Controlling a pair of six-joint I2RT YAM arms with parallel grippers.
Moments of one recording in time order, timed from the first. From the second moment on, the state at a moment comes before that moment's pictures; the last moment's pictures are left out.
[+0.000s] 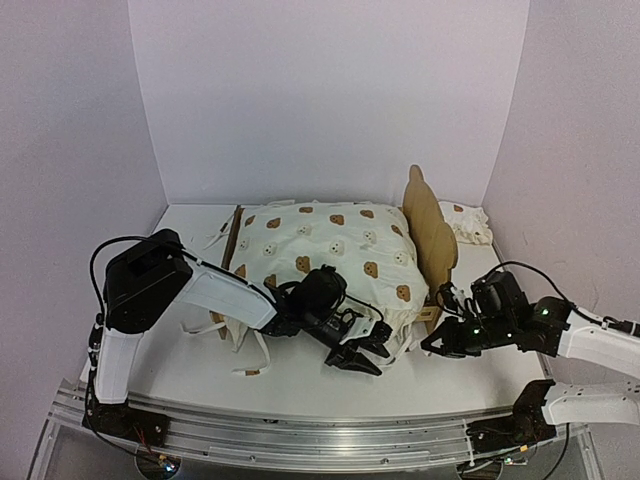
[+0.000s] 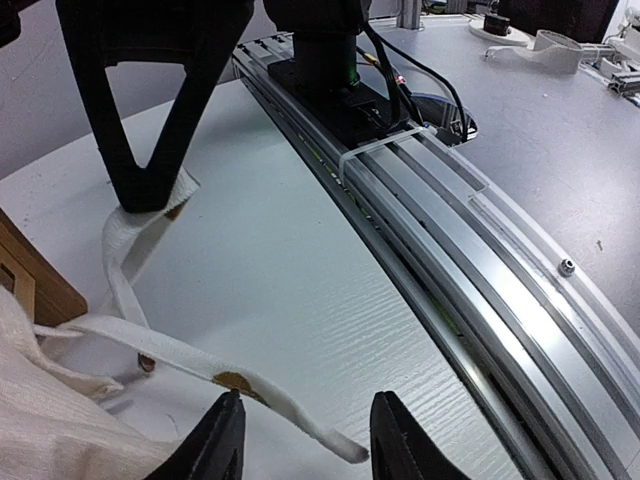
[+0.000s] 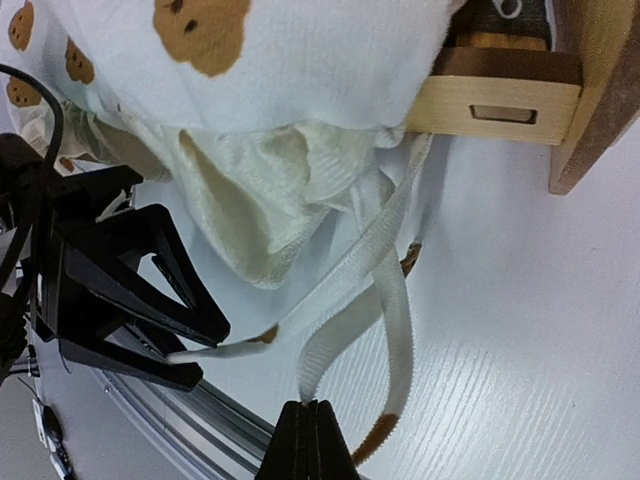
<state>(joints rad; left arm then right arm) -1.09 2.13 1.29 0.27 0.84 0.57 0.72 0.89 0.52 -0.49 -0.22 0.70</state>
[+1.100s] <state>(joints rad) -1.11 2.22 1.39 0.38 0.78 0.35 0.69 0.92 0.53 -0.43 -0.50 0.57</state>
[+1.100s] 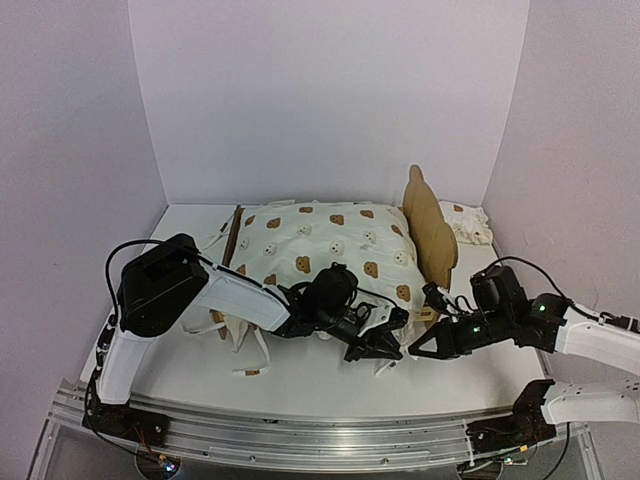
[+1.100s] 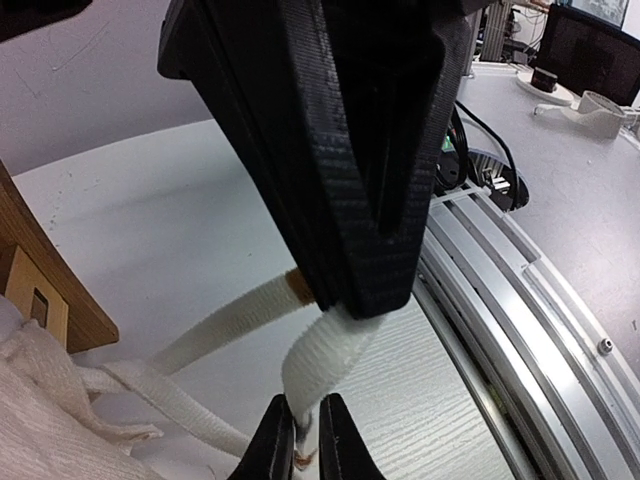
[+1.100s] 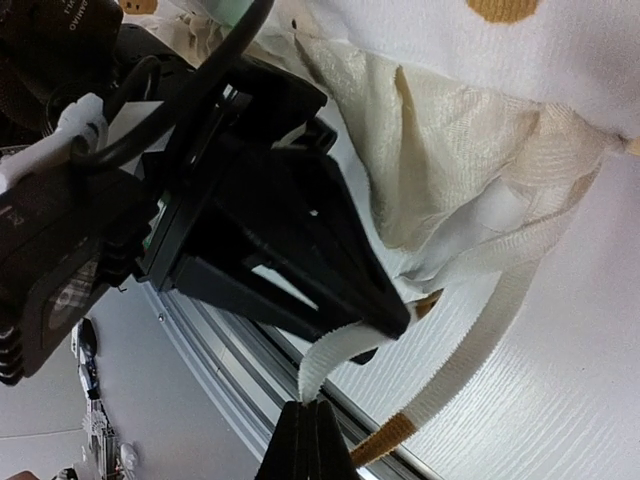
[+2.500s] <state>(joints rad) -1.09 2.22 1.47 0.43 0.86 -0.37 0.74 0.78 0.38 -0.27 -0.32 0.67</state>
